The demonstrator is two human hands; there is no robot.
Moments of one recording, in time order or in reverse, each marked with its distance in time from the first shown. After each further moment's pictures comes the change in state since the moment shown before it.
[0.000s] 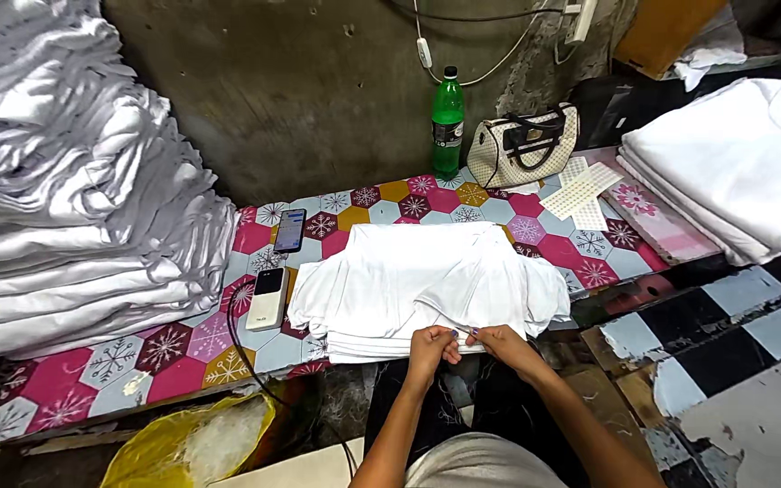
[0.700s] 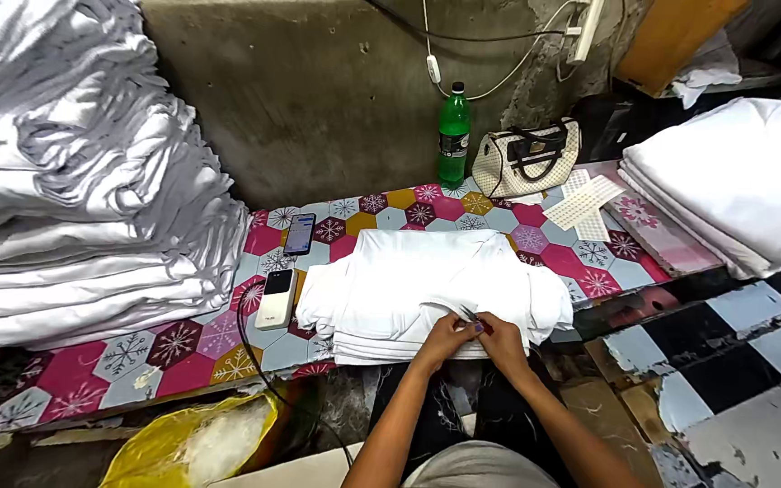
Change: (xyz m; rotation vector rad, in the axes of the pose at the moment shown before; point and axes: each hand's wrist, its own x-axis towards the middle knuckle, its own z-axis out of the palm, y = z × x) left_hand 0.024 0.022 0.011 0.298 -0.279 0.167; right_hand 0.006 -0.012 0.028 -0.443 0.547 -0.459
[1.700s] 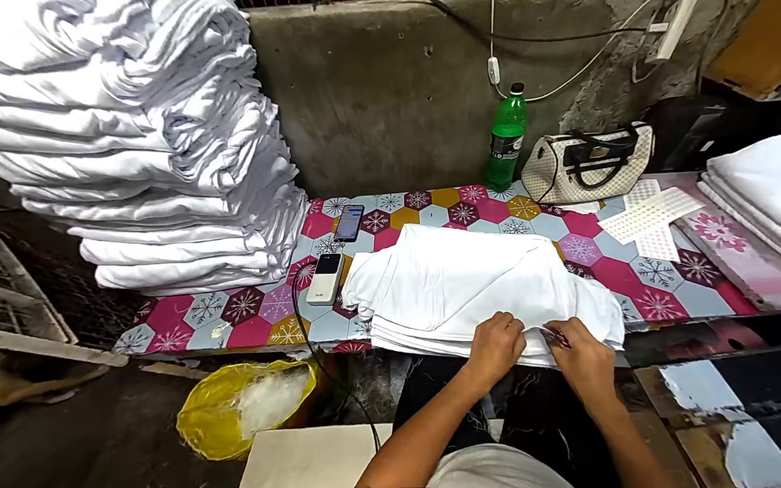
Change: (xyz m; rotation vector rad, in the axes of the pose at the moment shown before) left_hand -0.004 -0.003 0.034 0.892 0.364 0.732; right_hand -0.009 0.018 -0.045 -0.352 0.300 -0.305
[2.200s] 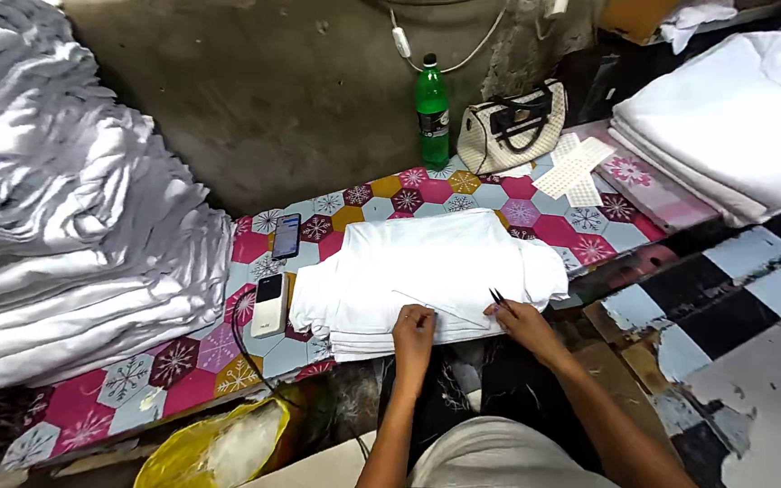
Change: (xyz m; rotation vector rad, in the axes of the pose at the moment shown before) left_hand -0.029 -0.024 -0.052 -0.212 0.089 -0.526; right_hand 0.001 0.000 -0.010 0.673 -0.586 0.612
